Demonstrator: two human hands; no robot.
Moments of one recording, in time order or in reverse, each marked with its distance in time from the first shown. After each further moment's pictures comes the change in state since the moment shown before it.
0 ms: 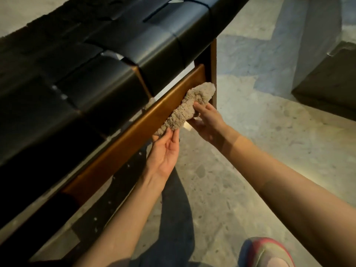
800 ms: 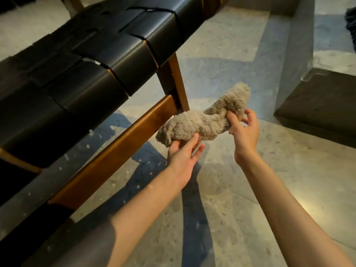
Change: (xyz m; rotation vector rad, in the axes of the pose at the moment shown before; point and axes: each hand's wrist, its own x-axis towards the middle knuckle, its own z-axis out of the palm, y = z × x) left_hand 0.060 -0.094 0.083 0.407 0.236 0.008; right_hand 0.026 -0.089 -0.110 -0.329 0.390 -0.528
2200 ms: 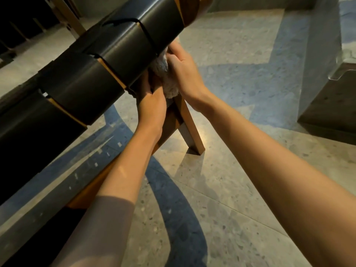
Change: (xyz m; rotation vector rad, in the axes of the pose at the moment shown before) left_hand 0.042 0.106 0.060 0.730 0.048 0.862; right_hand 0.041 -0.083 0.136 -0.063 -0.710 -0.427
